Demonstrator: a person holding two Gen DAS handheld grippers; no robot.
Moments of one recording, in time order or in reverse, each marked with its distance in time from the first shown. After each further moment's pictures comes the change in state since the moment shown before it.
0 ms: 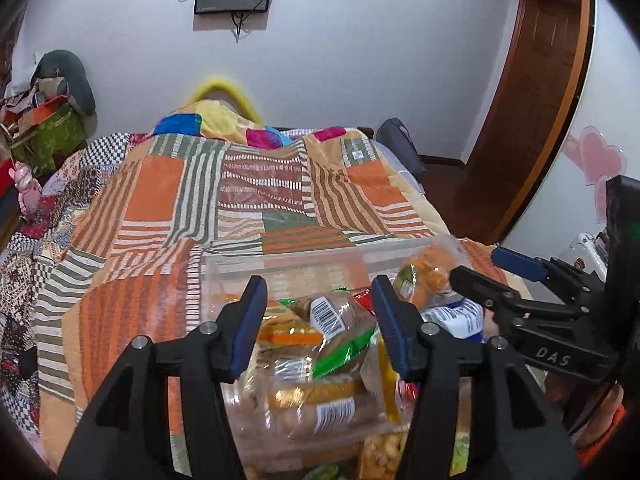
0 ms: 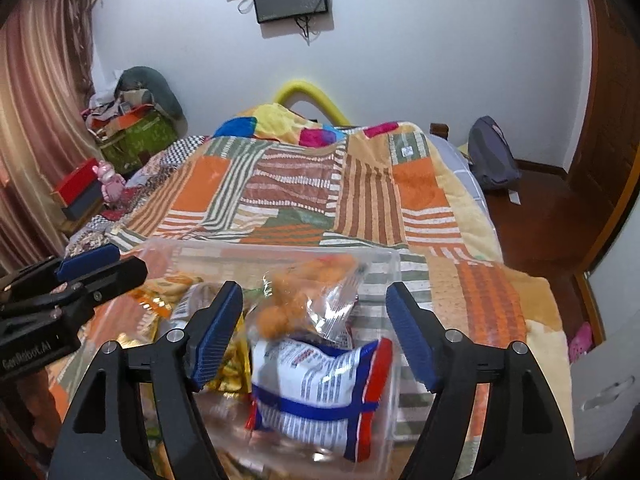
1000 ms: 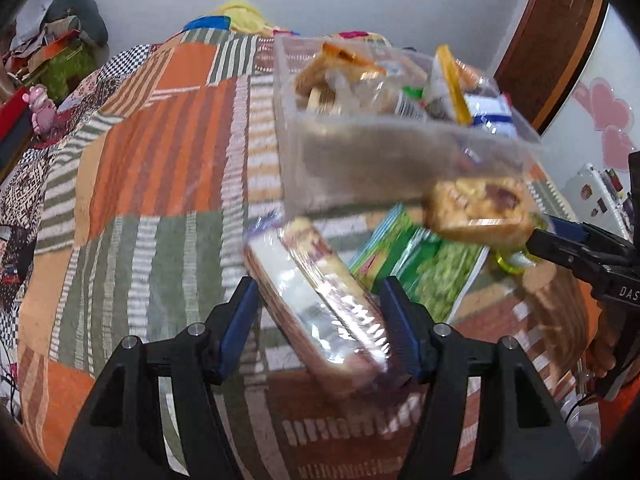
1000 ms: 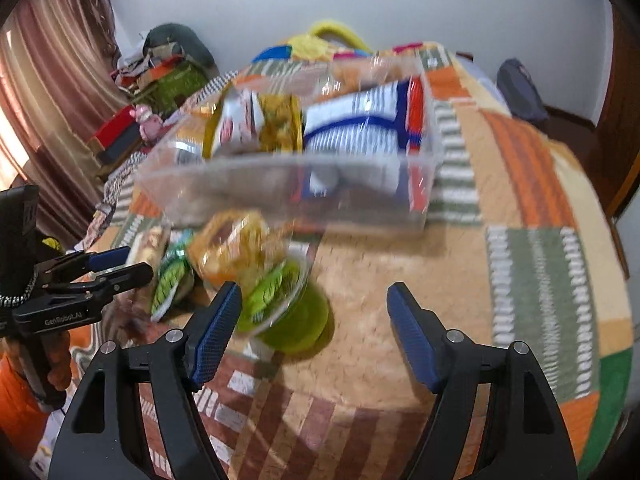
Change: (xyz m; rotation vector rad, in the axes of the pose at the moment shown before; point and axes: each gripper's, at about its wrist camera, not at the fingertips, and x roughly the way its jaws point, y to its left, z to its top) left arm -0.024 0.042 -0.169 -0.039 0.261 0.031; right arm -0.001 0.016 -0.119 0.026 0.237 0.156
